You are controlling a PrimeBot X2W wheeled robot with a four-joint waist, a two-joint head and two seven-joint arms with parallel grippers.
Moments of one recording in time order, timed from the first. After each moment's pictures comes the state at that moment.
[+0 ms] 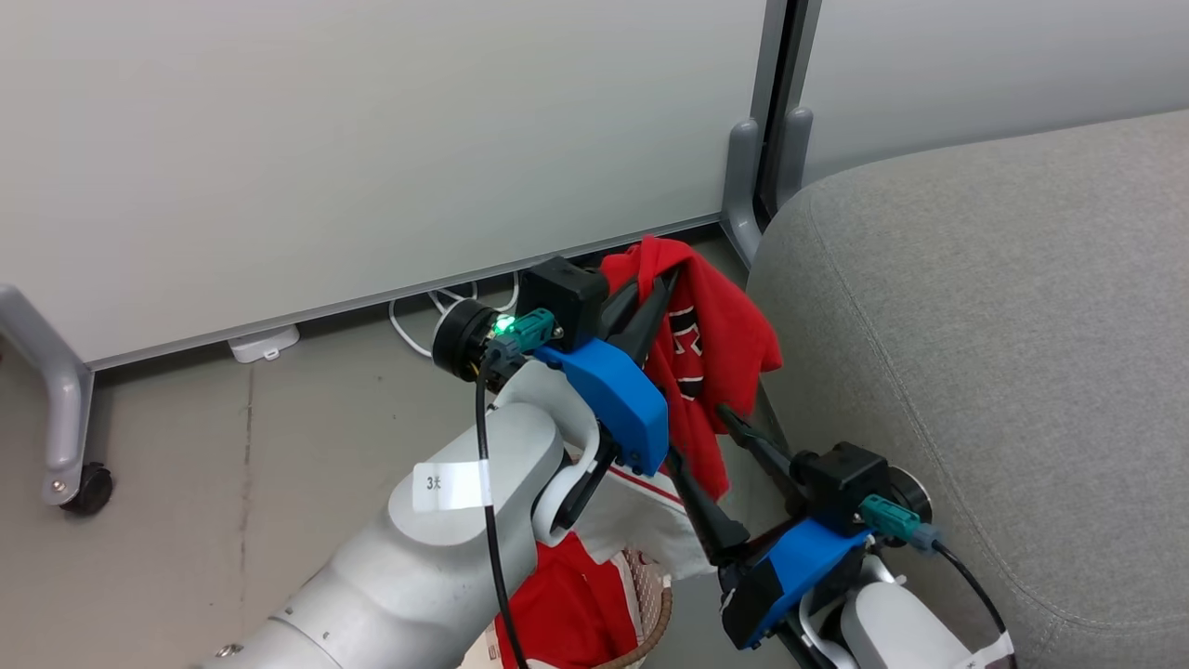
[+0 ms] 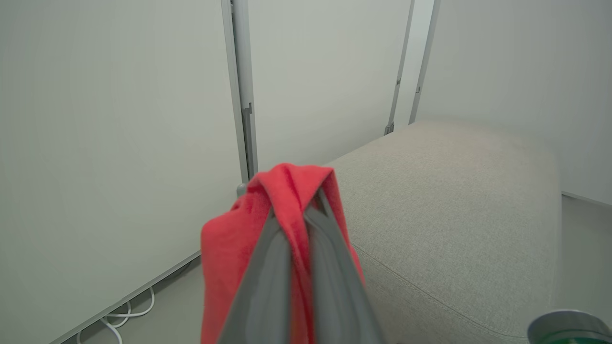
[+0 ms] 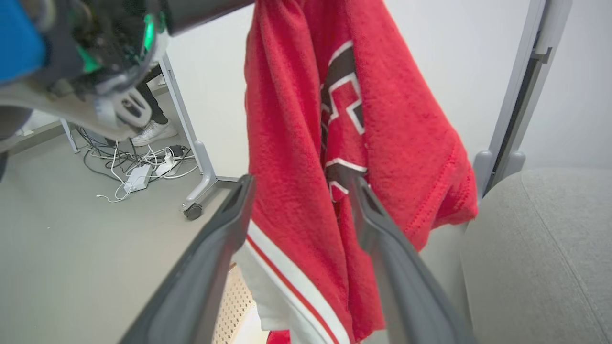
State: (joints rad) left arm -0.83 0.05 -1.00 0.71 -0.83 0.02 -0.23; right arm -0.30 -0.05 0.41 0.38 0.25 0.13 -0.16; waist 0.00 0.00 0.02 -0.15
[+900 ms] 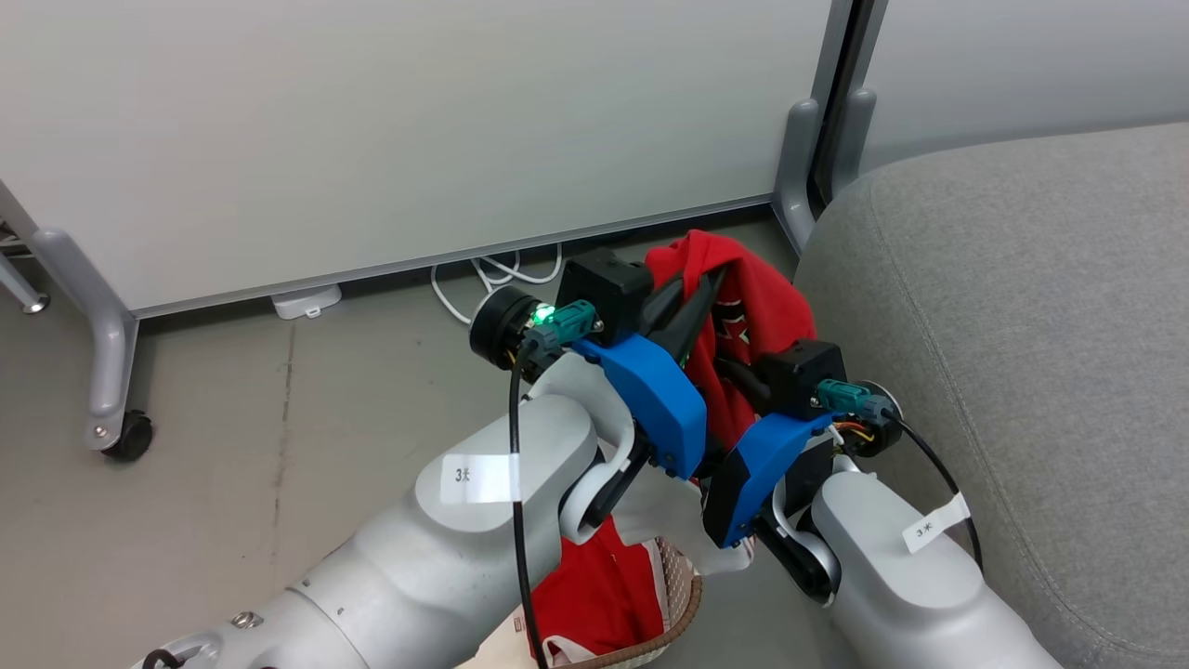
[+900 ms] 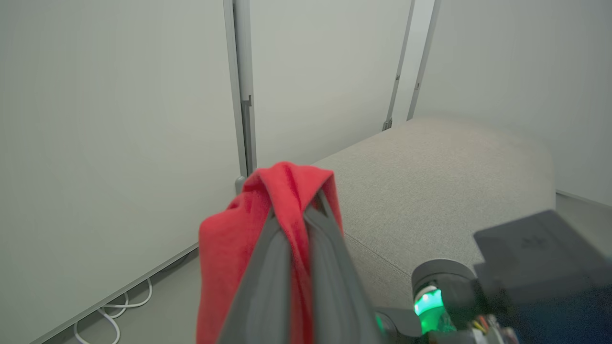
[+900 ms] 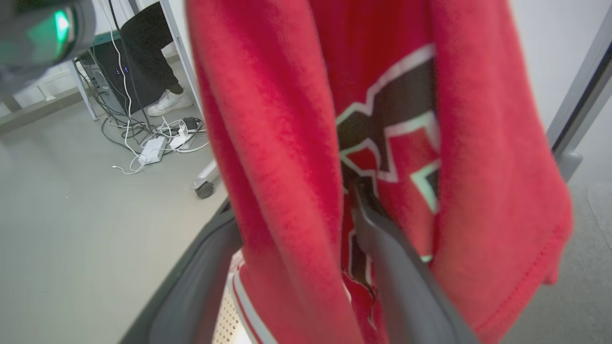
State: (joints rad) left arm -0.90 0.05 -1.16 0.68 -0.97 0.03 -0.25; right arm -0.63 -0.05 0.57 0.76 0.42 0.13 -0.18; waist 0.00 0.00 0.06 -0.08
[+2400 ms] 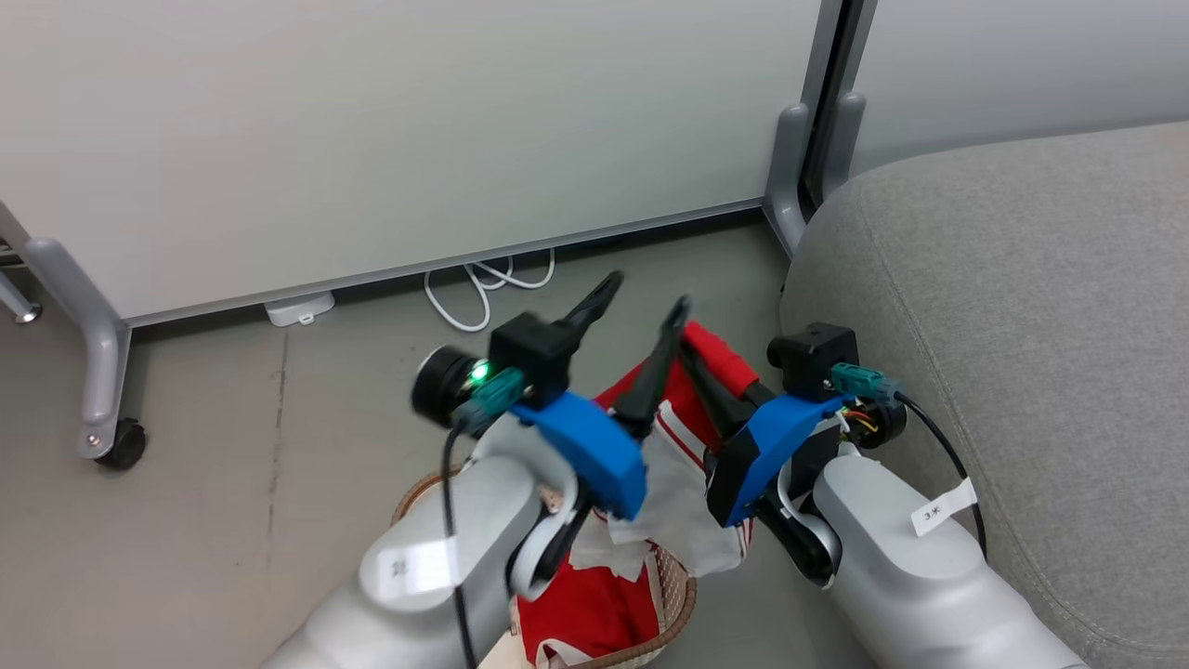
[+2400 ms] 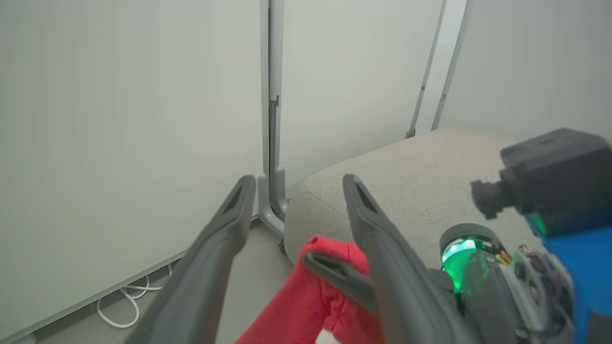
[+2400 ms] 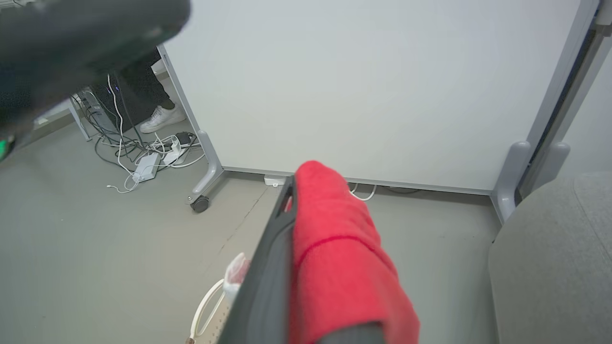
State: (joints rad) left arm -0.72 0.10 -0.97 0.57 -0.79 0.06 -0.26; right arm -0.71 -0.05 0.65 0.89 0.55 0.13 -0.26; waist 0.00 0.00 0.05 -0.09
